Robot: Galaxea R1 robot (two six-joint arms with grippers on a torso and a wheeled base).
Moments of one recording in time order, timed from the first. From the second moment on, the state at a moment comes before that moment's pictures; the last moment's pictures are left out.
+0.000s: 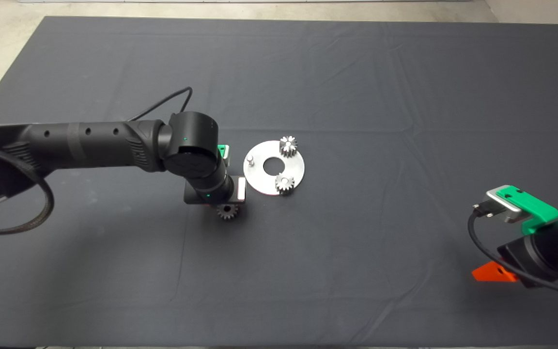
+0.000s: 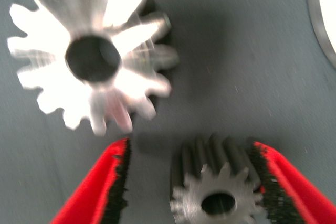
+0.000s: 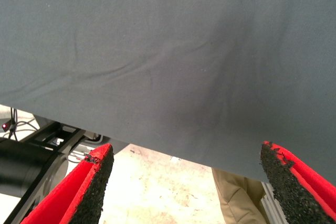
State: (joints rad) left arm -0.26 2.58 -1.04 0.55 1.52 -1.57; right arm 0.42 1.96 -0.42 -0.19 -1.53 1.28
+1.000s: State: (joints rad) left arm -0.26 2.58 -0.96 0.50 1.52 -1.64; right arm 0.42 1.96 -0.43 -0.19 -1.53 1.28
